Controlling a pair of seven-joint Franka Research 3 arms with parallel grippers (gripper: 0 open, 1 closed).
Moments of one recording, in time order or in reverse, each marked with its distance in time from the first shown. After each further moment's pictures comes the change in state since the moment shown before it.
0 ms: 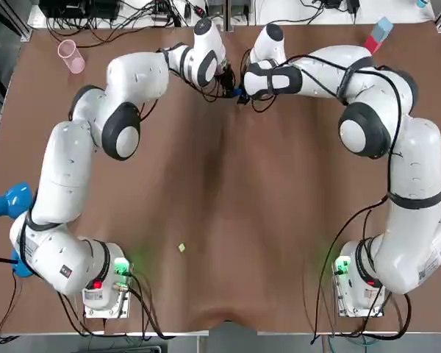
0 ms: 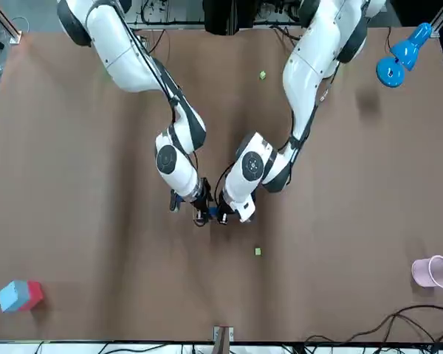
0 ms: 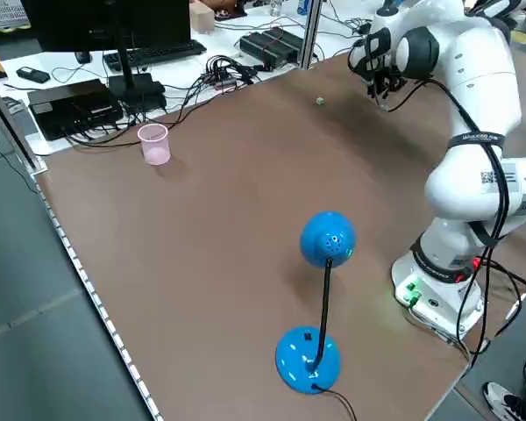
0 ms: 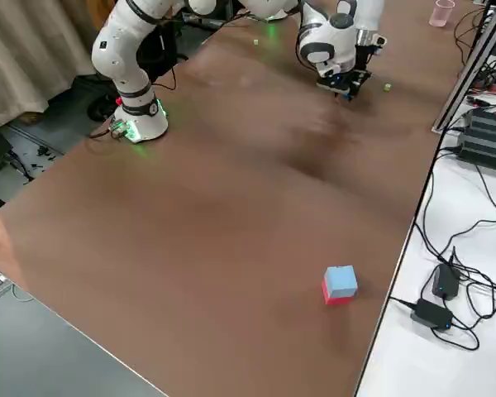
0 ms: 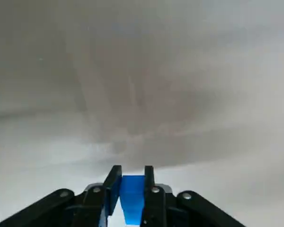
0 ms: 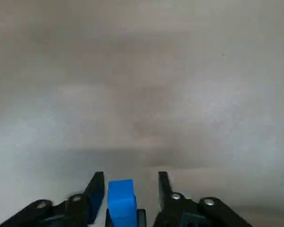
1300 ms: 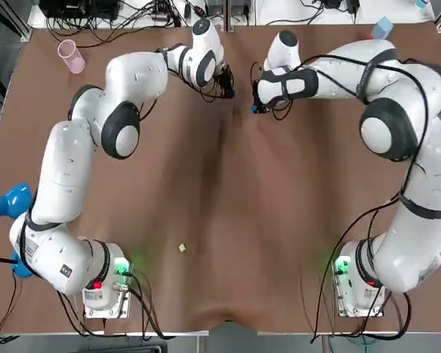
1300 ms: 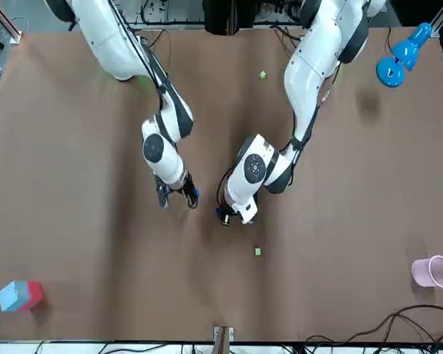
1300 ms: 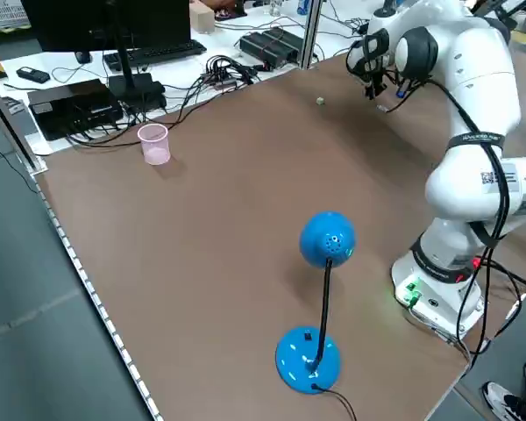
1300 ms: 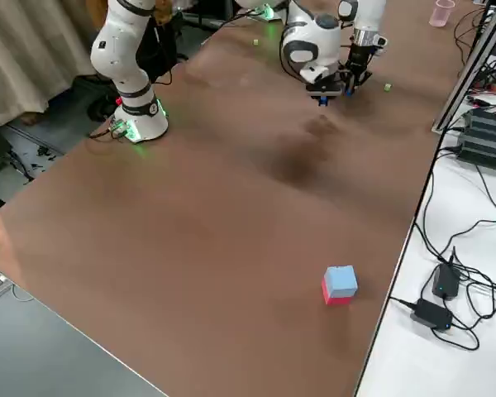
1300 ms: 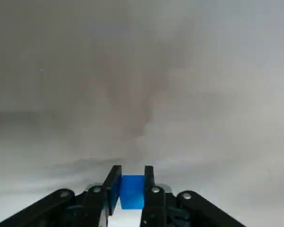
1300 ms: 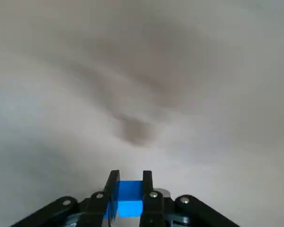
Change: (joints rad) left arm 0.008 0.002 0.000 -0.007 0.000 0.011 0.005; right arm -0.025 -0.237 -0.013 -0.356 -0.012 -0.023 -0.458
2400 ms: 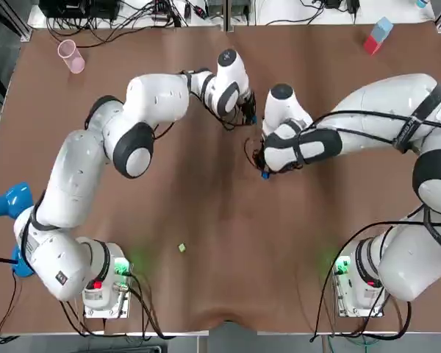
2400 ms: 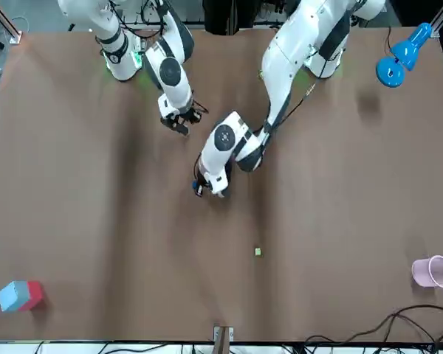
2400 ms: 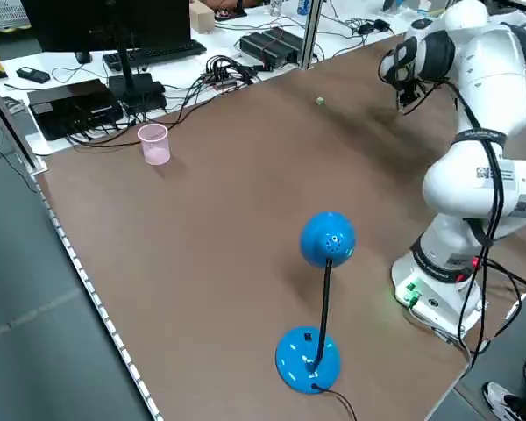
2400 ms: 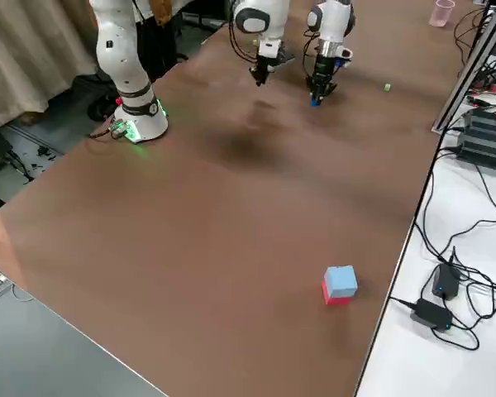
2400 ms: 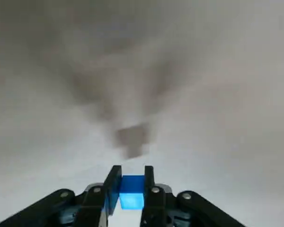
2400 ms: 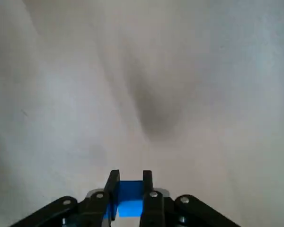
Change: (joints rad) left arm -0.182 0.031 -0.008 -0.021 -0.003 0.072 -0.002; right arm 0.239 -0.364 0.022 -0.497 -0.008 -0.138 -0.635
